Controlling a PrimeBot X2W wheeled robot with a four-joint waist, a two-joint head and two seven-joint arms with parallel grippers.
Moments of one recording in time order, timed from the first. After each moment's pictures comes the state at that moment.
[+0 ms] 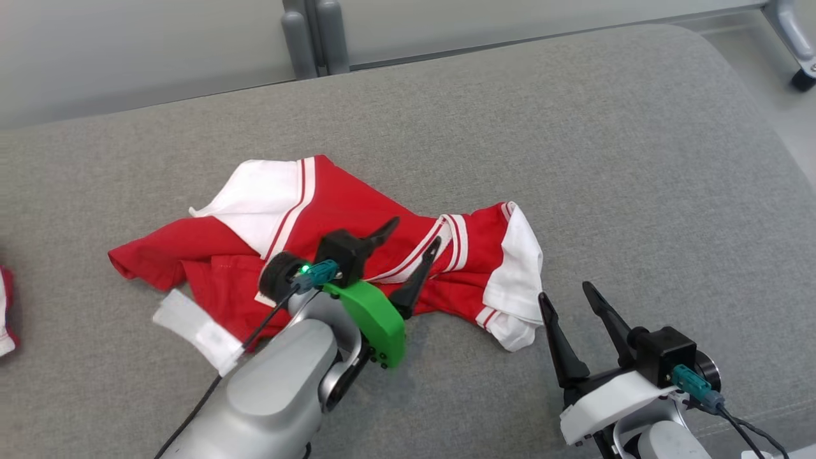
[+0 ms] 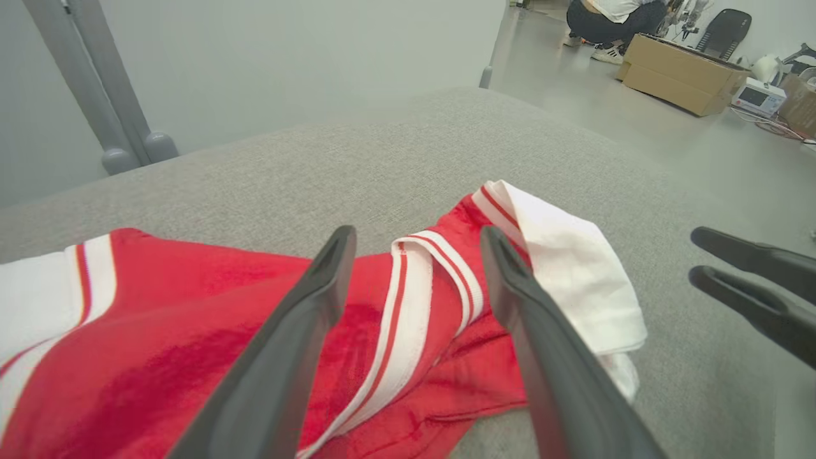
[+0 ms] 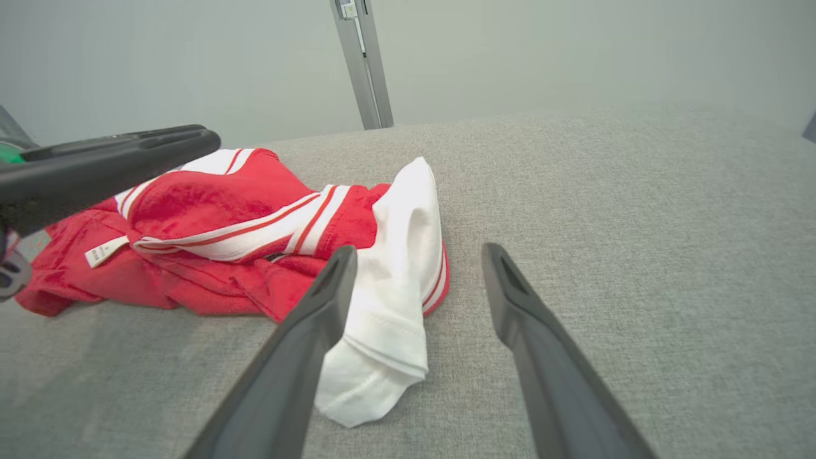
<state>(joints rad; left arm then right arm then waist) -0.70 0.11 -0.99 0.70 -0.74 -0.08 -0.26 -0.08 -0.05 0.19 0.24 0.18 0.13 -0.26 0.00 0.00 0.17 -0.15</state>
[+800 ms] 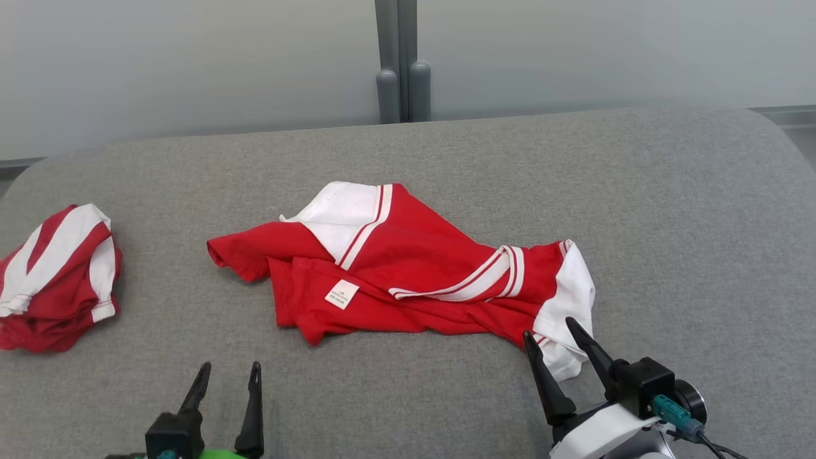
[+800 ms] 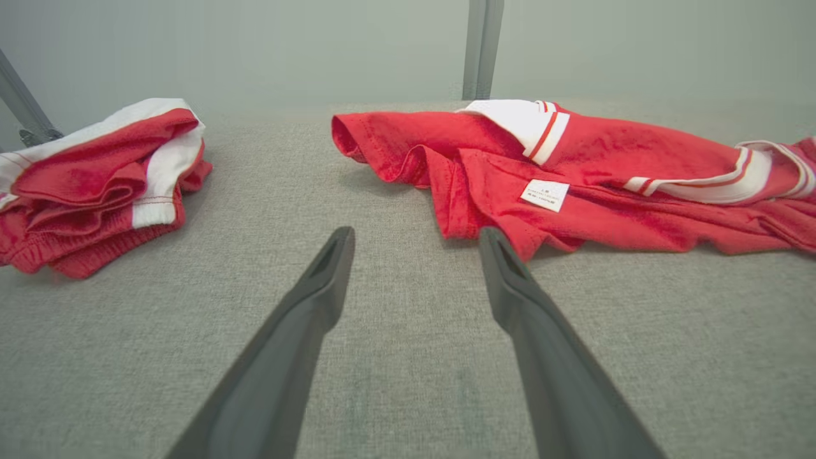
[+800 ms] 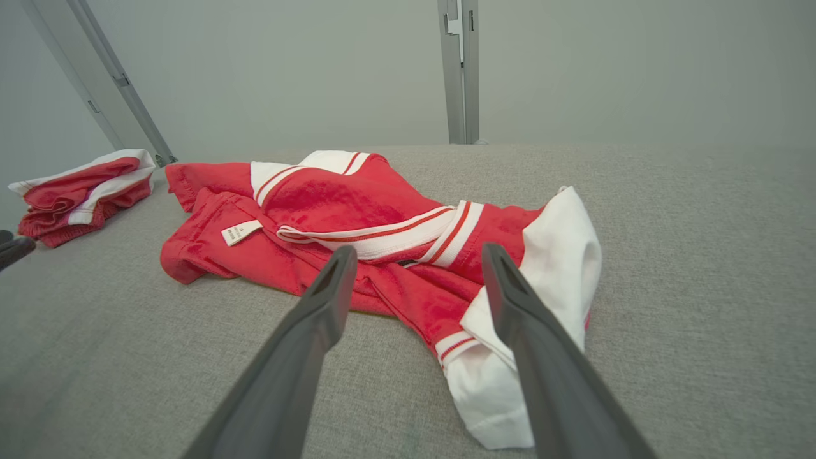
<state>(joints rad) 0.01 0.20 -0.25 0.31 -0.30 0.05 -0.26 -0.02 -0.05 0.24 0.25 0.17 0.13 -0.26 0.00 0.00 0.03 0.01</state>
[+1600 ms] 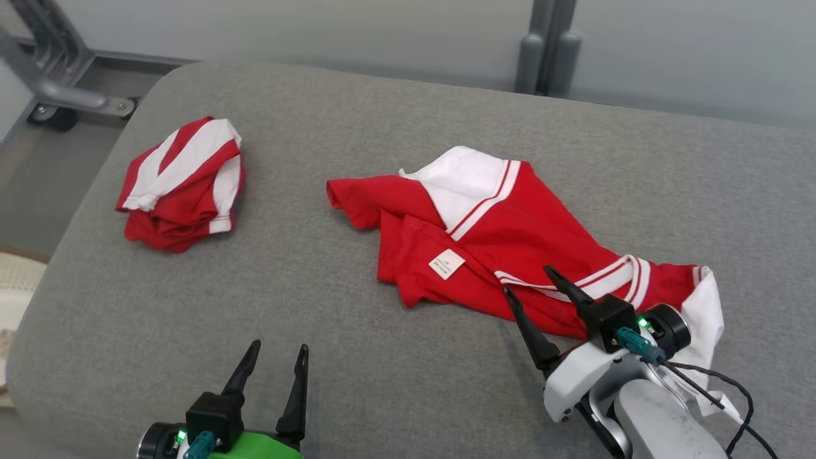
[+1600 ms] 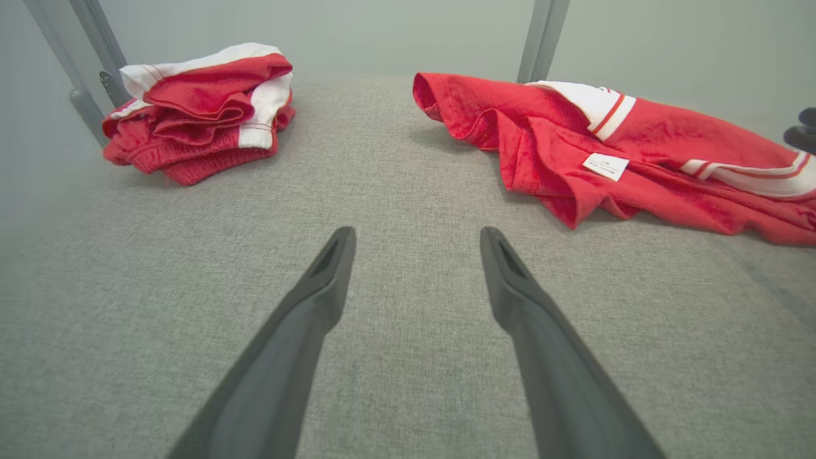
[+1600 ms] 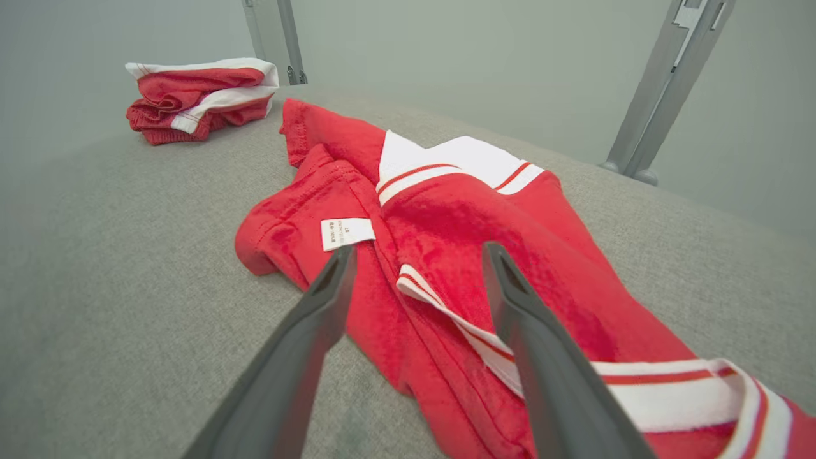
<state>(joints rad) 0.00 0.06 -0.18 0.31 -0.15 -0.12 -0.26 -0.28 -0.13 0.37 0.45 0.12 0.13 -0.26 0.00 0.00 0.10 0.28</state>
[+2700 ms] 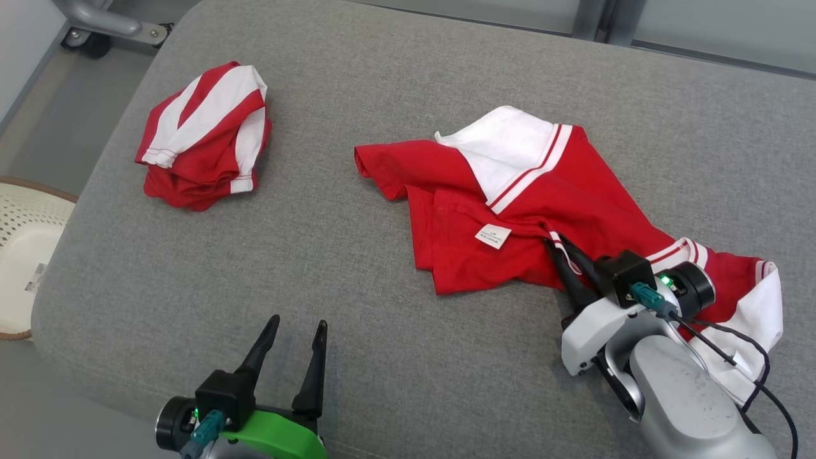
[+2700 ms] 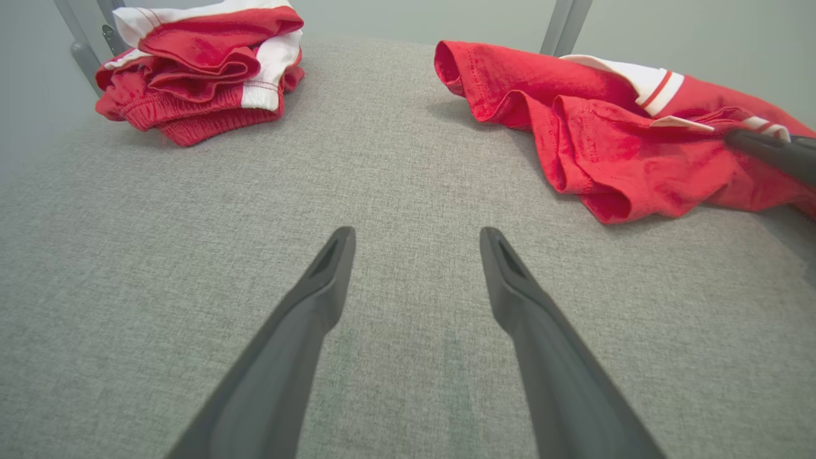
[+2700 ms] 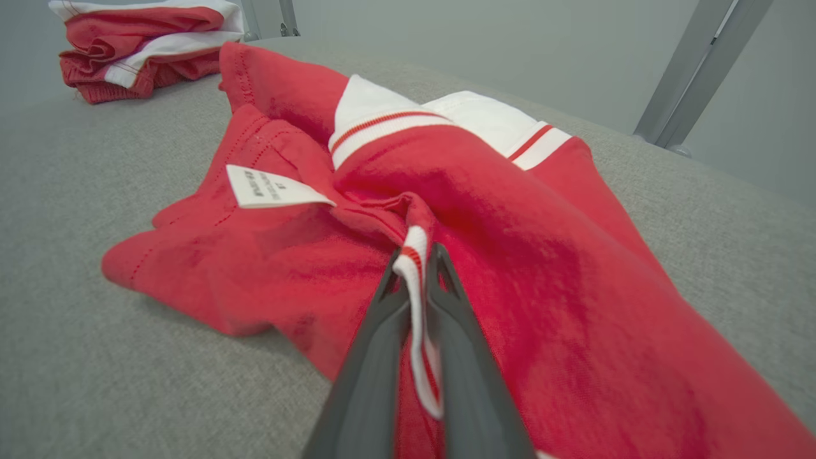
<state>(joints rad) -0.05 0.05 -0.22 0.29 -0.21 -0.13 -0.26 -0.41 -0.15 0.30 0.57 0.06 0.13 -0.26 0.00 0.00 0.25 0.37</state>
